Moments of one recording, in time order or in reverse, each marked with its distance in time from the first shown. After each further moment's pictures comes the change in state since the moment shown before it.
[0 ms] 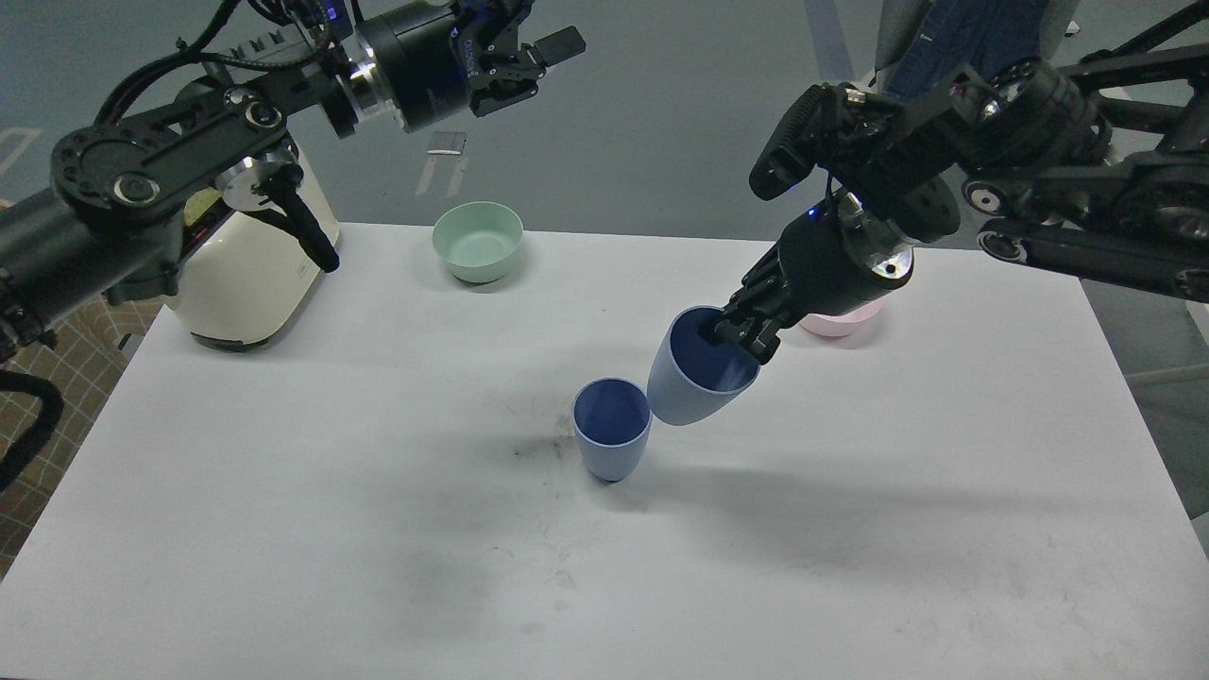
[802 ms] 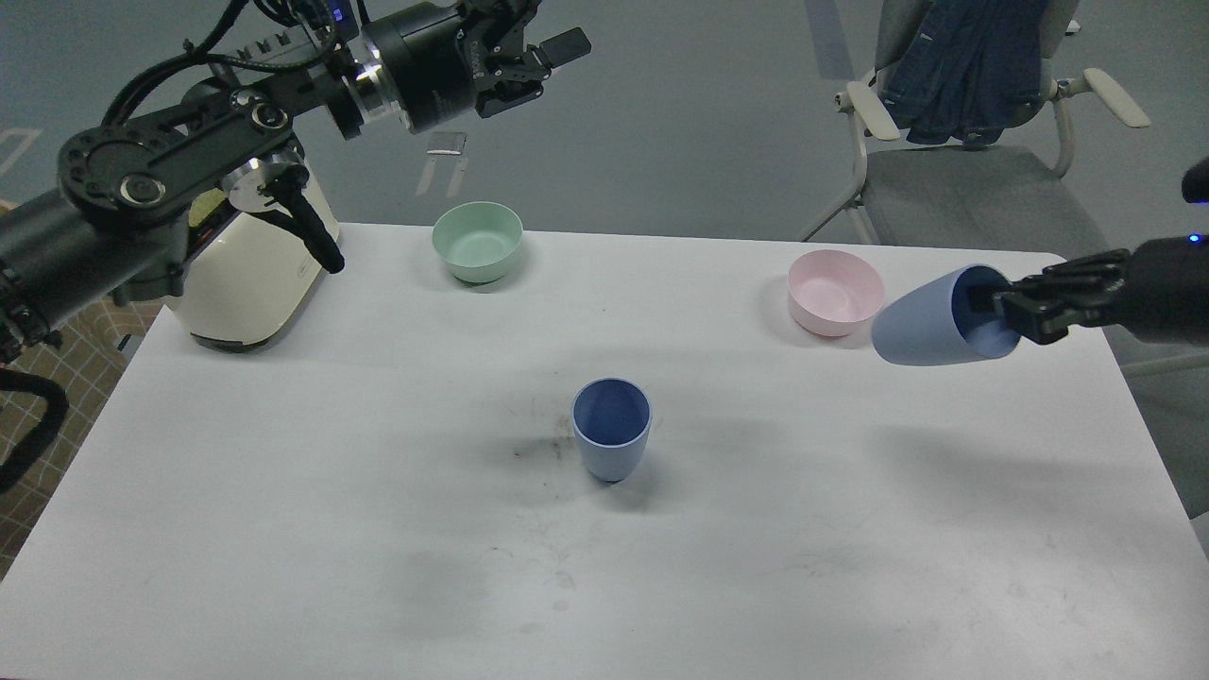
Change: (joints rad) left arm -0.001 -0.009 0.004 0.000 0.000 0.003 0.000; right arm -0.445 -0.652 0.445 0.099 -0.215 -0.044 0.000
